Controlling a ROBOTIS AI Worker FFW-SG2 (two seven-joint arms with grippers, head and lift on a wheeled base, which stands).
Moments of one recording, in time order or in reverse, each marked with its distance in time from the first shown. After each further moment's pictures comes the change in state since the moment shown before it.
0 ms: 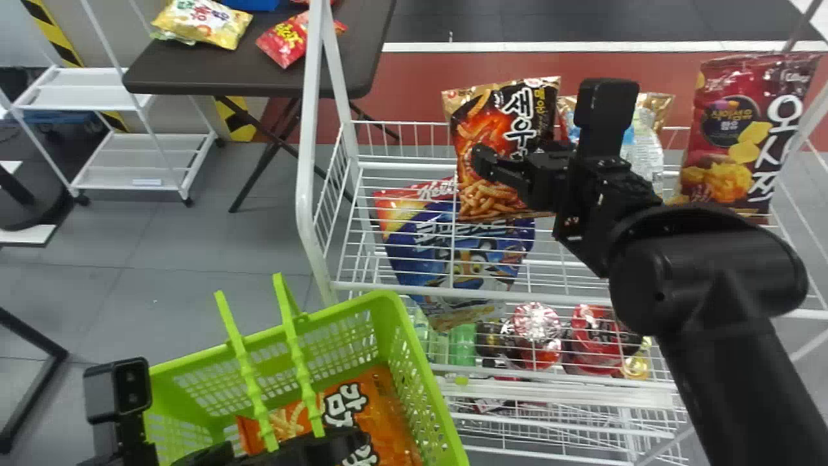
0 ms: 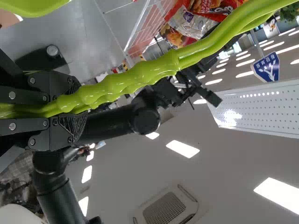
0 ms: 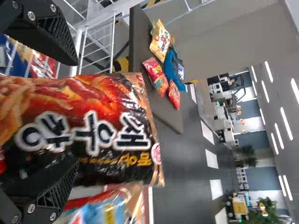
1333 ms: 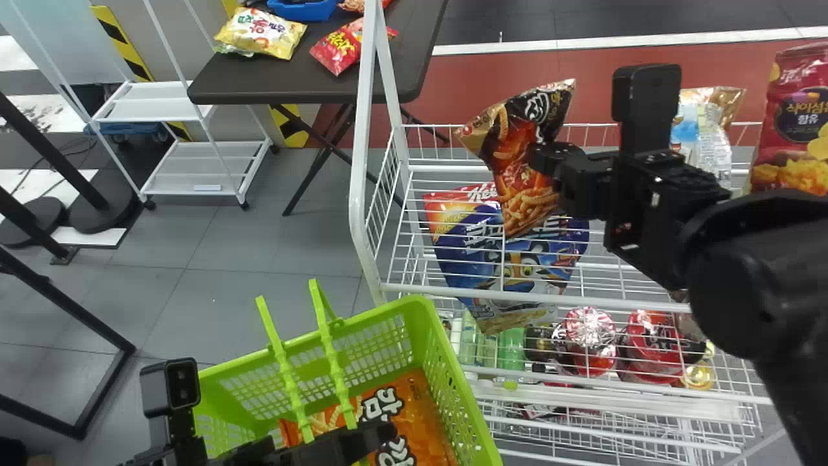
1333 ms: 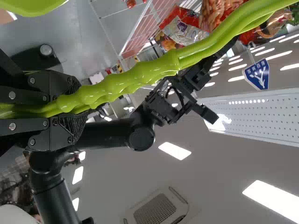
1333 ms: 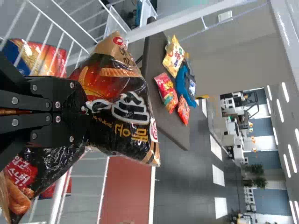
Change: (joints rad) left arm -0.017 0.012 0.033 0.063 0.021 -0.010 -0.011; right arm 0.108 -0.079 0.012 -0.319 -0.159 0.261 0.025
